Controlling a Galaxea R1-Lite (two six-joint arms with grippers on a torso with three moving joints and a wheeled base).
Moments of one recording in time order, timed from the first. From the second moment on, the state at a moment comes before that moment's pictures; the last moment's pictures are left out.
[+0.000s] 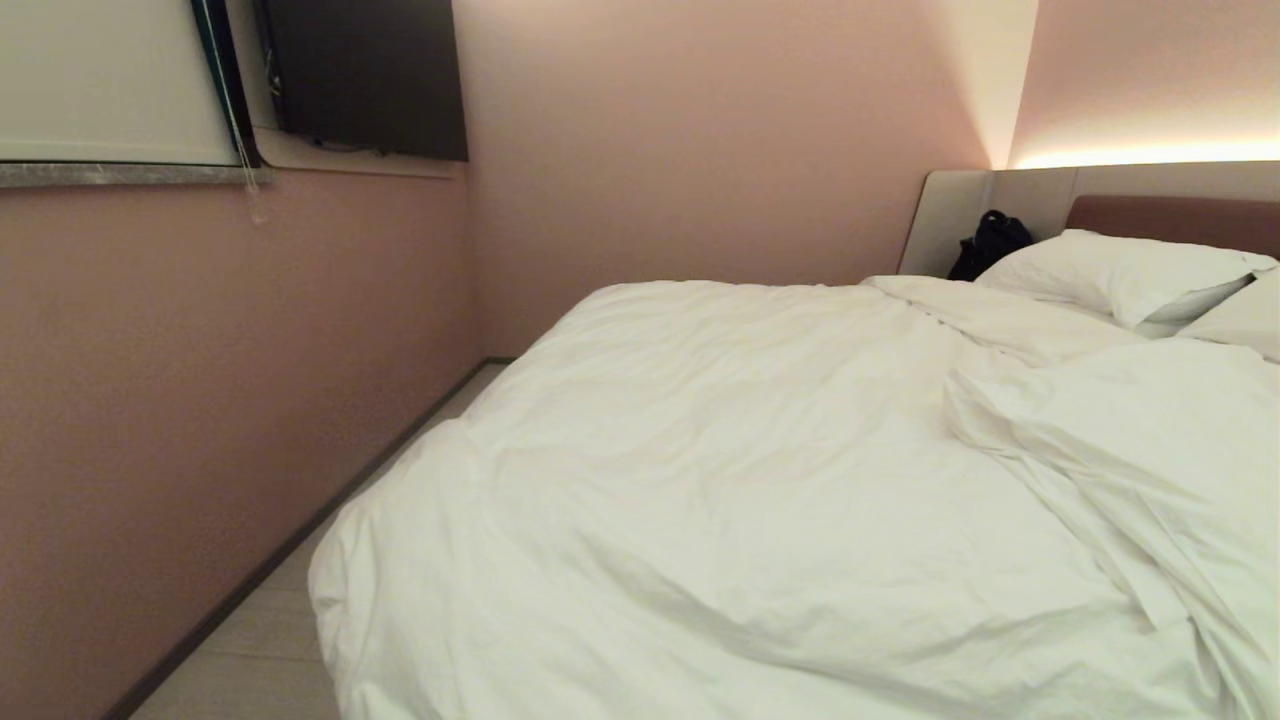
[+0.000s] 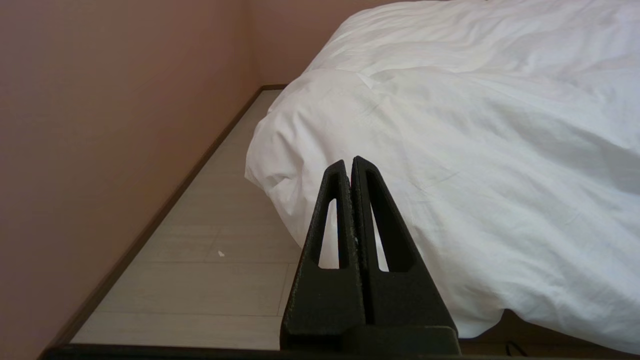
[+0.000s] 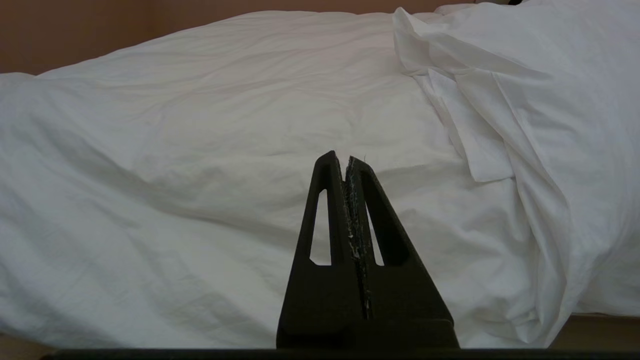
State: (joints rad) left arm 0.01 0.00 0.00 0.00 -0.04 0.07; right arm 0.01 0.00 0.00 0.00 0.00 0.00
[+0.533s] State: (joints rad) left arm 0.01 0.00 0.00 0.00 -0.04 0.07; right arm 0.01 0.00 0.00 0.00 0.00 0.00
